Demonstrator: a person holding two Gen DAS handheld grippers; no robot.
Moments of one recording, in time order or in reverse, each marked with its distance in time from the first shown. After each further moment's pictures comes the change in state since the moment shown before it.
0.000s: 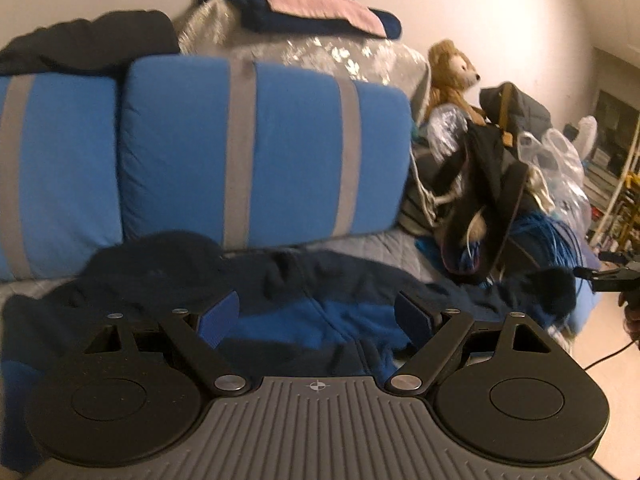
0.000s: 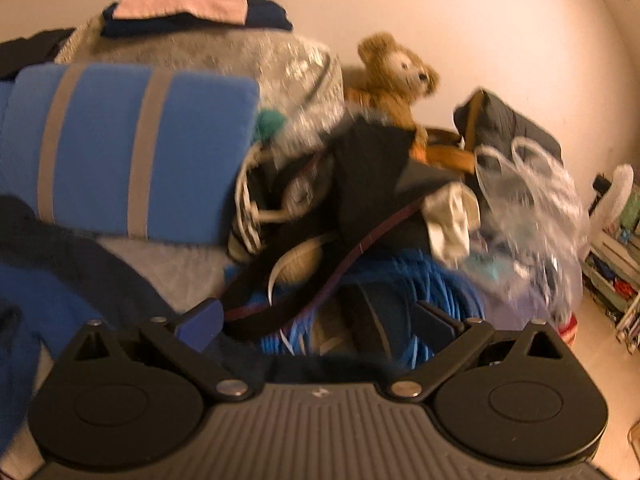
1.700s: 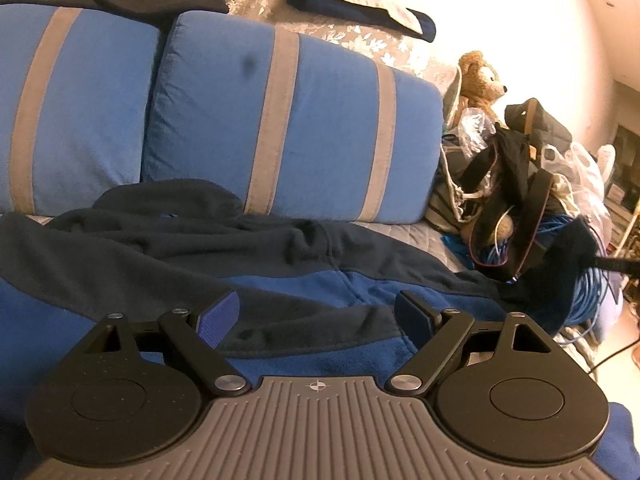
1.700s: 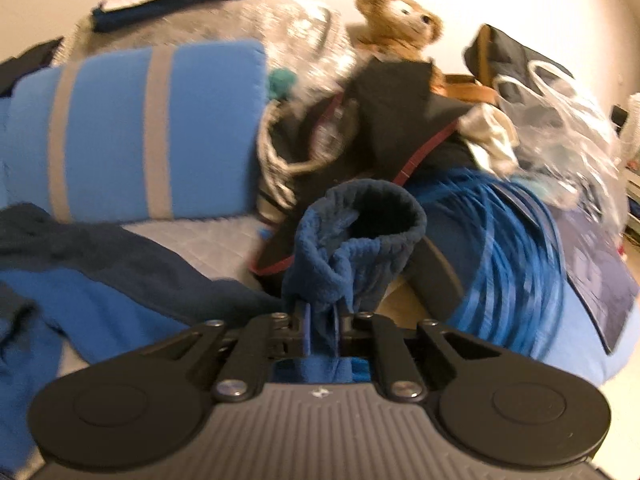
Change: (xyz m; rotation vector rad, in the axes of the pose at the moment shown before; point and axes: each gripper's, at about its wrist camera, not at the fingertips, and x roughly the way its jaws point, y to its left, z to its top) left arm 0.024 0.028 -0.072 -0.106 -0.084 0.056; right arm 0.034 0.032 -0.019 0.157 0.020 0.119
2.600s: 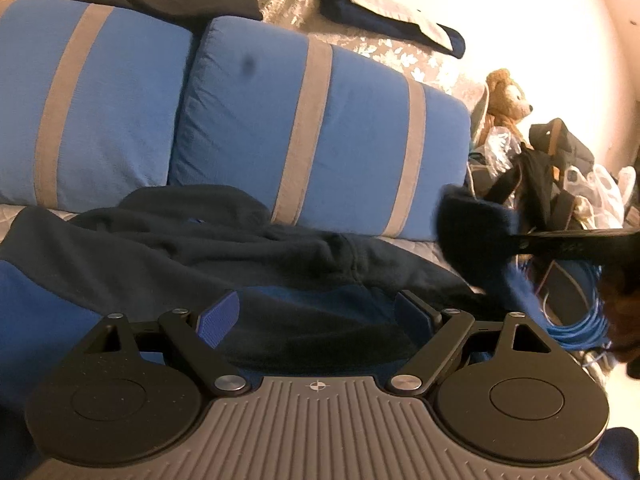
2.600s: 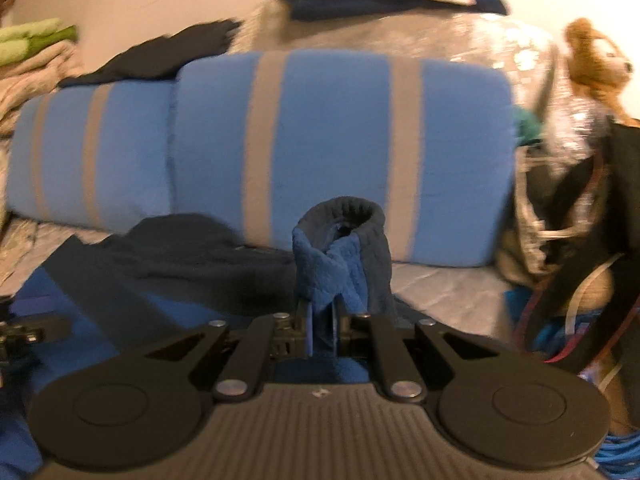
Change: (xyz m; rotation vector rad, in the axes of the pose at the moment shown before) left arm -0.001 0.010 0.004 -0.048 -0.034 0.061; right arm 0.021 0.224 0.059 -0.166 0.041 0.422
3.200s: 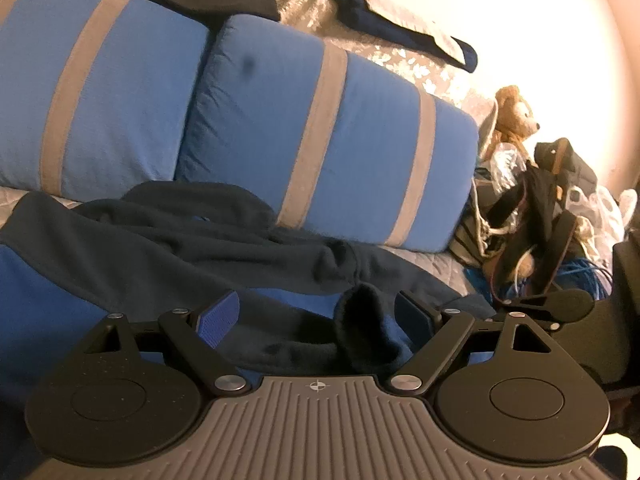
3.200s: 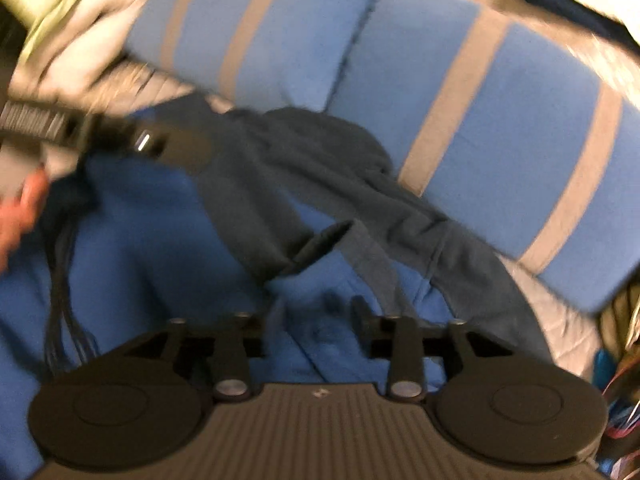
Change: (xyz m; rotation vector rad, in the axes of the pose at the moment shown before) left arm 0.001 0.011 0.002 -0.068 -0.008 -0.014; right arm 0.033 0.091 -0.057 -0.496 0.146 0.197
